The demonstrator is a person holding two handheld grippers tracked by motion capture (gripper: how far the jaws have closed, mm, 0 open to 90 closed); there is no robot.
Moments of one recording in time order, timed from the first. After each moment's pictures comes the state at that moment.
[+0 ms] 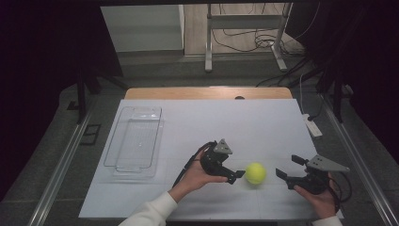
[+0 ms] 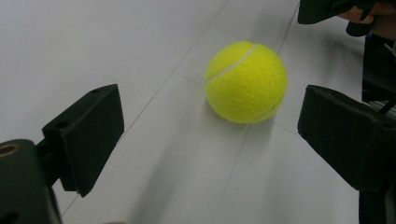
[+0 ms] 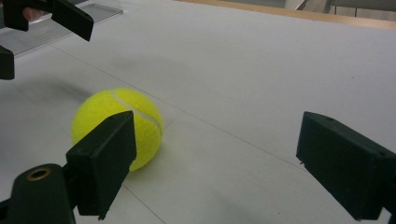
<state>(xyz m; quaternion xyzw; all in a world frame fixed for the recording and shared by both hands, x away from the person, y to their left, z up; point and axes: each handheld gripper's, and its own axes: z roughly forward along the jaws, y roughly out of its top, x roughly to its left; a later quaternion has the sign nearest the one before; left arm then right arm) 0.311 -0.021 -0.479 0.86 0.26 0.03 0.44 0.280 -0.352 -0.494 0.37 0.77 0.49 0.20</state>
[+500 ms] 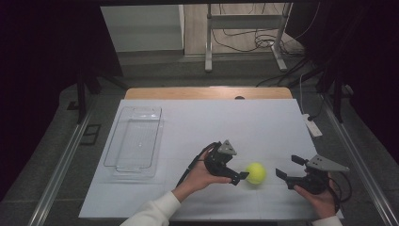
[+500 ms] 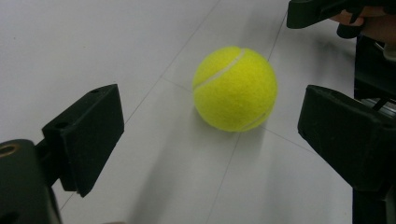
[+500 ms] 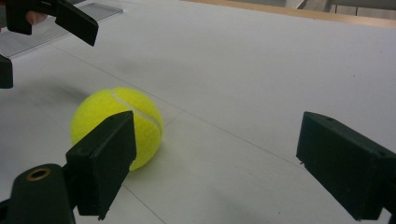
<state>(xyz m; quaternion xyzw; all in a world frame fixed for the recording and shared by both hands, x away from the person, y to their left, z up) 0.311 -0.032 -0.480 0.87 0.25 0.02 0.44 0.280 -0.352 -0.495 0.37 0.77 0.49 0.20</state>
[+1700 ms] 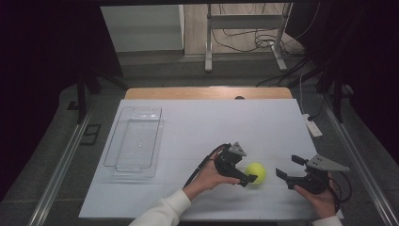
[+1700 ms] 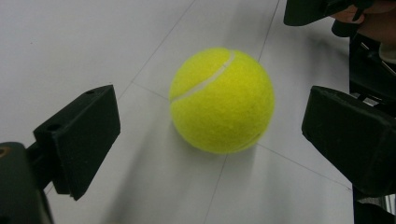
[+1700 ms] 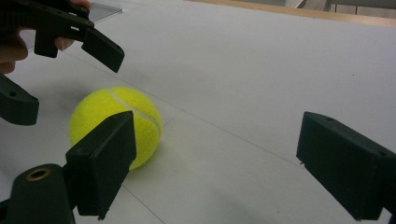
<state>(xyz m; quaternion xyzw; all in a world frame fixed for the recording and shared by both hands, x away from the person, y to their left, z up) 0.321 -0.062 -0.496 0.87 0.24 -0.02 0.43 0.281 -0.353 -0.495 0.37 0.77 0.49 0.20</state>
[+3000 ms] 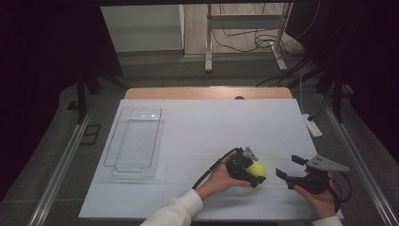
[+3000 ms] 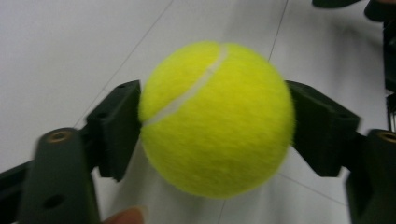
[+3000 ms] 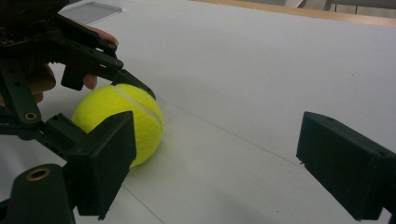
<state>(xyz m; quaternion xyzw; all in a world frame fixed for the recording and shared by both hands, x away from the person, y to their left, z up) 0.323 -0.098 -0.515 0.88 0.24 -0.01 0.41 0.281 -0.353 -0.496 0.37 0.77 0.49 0.20</state>
